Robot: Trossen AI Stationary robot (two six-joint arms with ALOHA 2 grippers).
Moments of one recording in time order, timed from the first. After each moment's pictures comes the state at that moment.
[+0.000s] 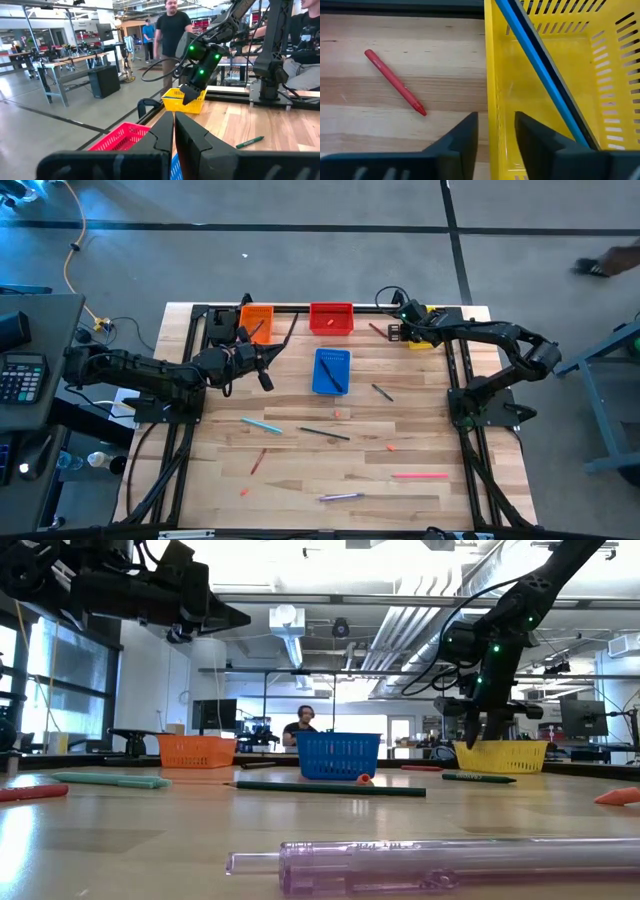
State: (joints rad) left arm 0.25 1.07 0.27 0.84 -0.35 0.12; right arm -0.79 1.44 0.72 -0.39 0.30 0.66
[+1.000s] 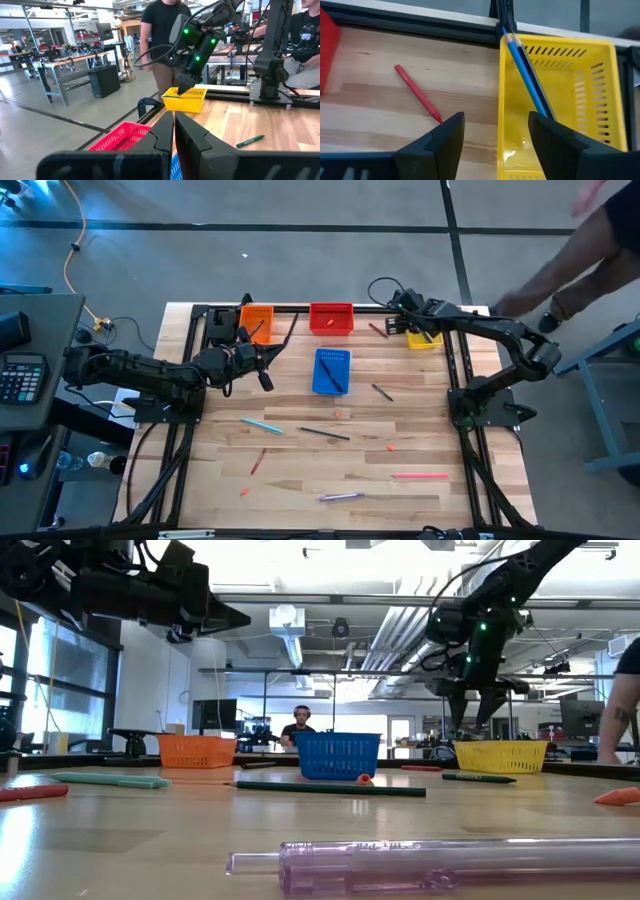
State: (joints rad) left arm 0.25 1.07 0.27 0.83 -0.35 0.13; right arm -0.76 1.44 0.90 -0.60 0.35 0.58
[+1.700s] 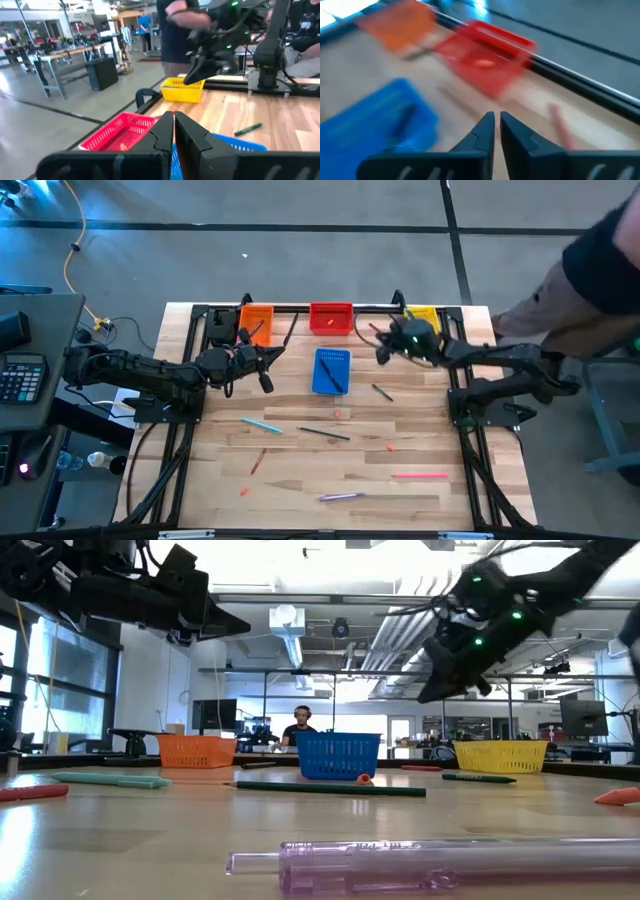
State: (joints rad) left arm 0.25 1.07 0.27 0.78 -0.35 0.12; right arm -0.50 1.19 0.50 0.18 0.15 0.25
